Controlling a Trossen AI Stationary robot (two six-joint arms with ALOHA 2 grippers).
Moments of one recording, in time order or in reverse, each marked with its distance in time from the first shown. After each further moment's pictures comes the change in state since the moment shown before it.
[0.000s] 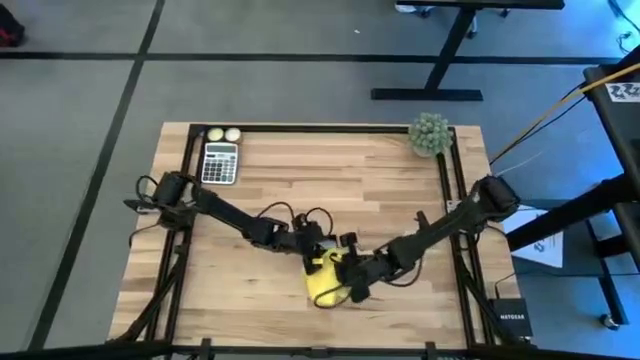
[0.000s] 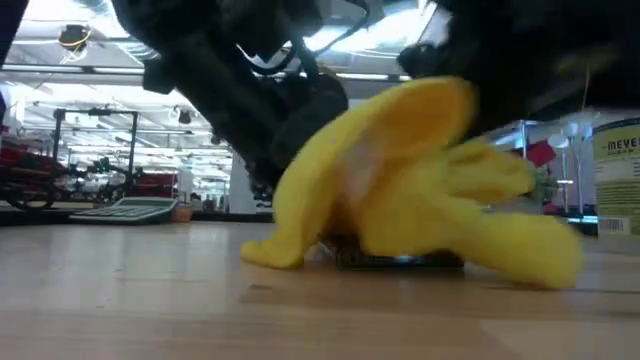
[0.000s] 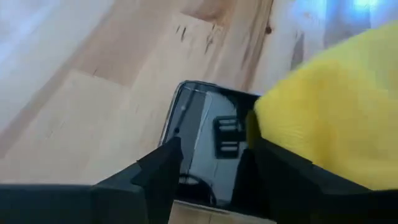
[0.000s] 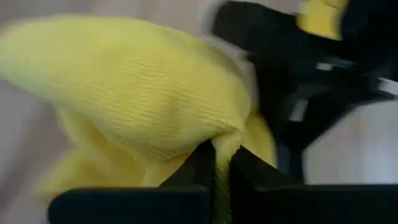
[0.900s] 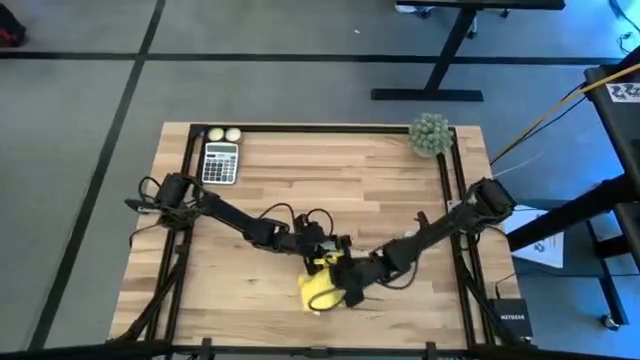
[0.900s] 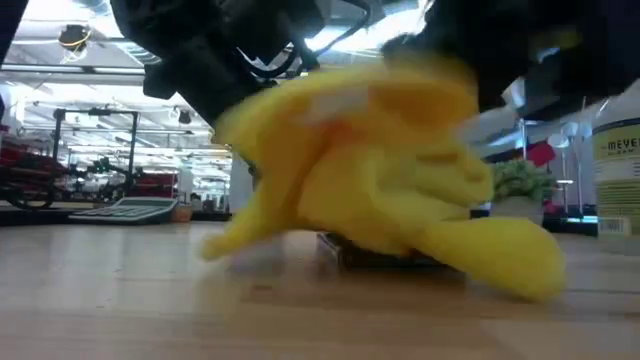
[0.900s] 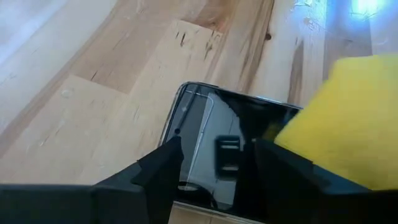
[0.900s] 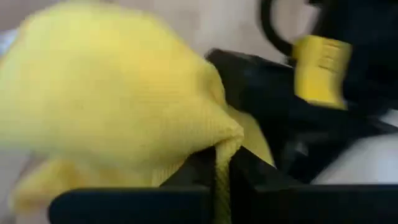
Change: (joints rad) left arm 0.000 0.030 -0.005 0.007 -0.006 -0.011; right arm -0.004 0.046 0.062 0.069 -0.110 -0.010
